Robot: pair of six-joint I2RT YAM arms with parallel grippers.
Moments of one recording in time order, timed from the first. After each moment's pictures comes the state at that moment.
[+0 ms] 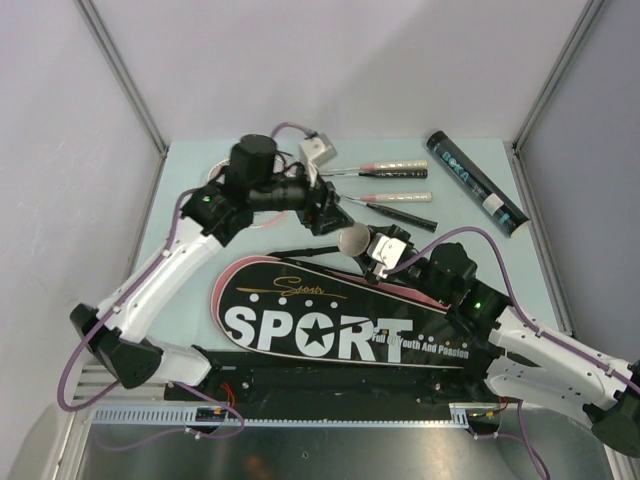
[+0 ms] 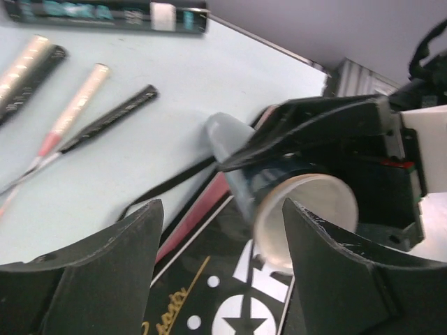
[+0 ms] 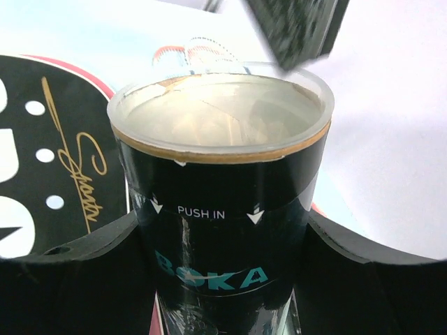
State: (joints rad) left arm -0.69 1.39 1.55 -0.55 0.60 -0.01; right arm 0.87 0.85 0.68 0.13 -0.07 -0.55
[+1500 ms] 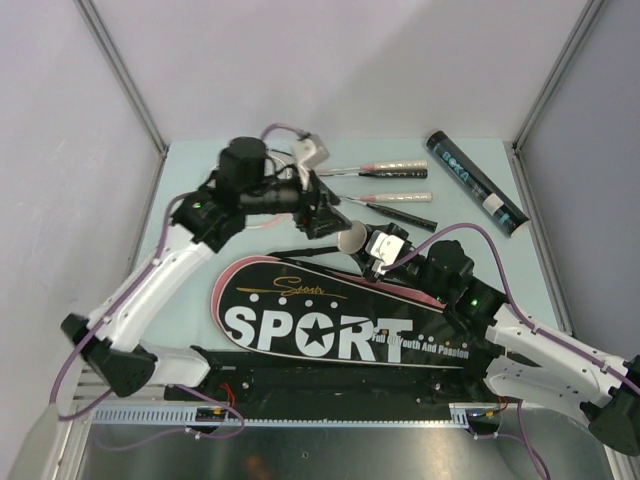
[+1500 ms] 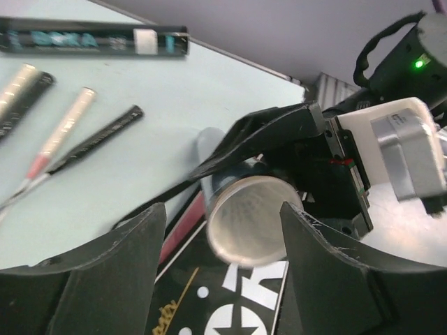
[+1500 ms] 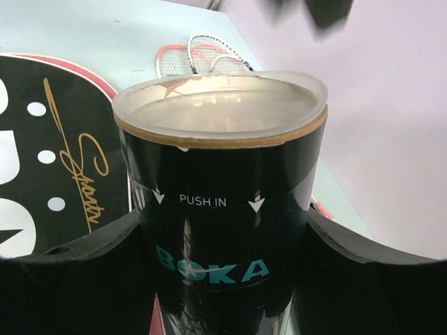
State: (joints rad) left arm -0.62 1.29 1.52 -0.52 0.67 -0.03; right arm 0.86 0.88 0.69 0.16 -0.10 -0.52
